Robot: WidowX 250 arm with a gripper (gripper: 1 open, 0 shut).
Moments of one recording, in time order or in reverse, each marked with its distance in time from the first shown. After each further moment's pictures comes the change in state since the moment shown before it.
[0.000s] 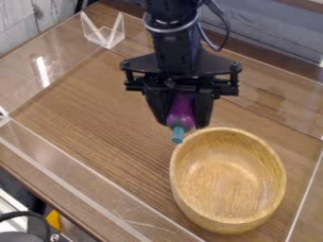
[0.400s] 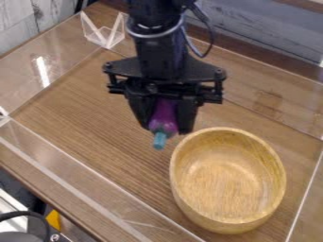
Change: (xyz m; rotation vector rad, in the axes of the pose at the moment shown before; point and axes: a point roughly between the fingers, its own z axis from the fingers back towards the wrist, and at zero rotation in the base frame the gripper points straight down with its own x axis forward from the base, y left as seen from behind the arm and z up) arm -0.009 0.018 0.008 0.019 -0.013 -0.039
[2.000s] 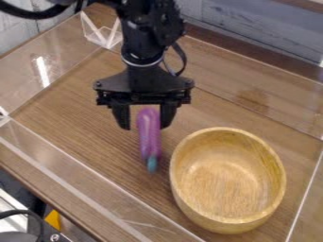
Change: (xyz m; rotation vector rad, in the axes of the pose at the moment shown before) arm 0.042 0.043 -0.053 0.161 -0.102 0.285
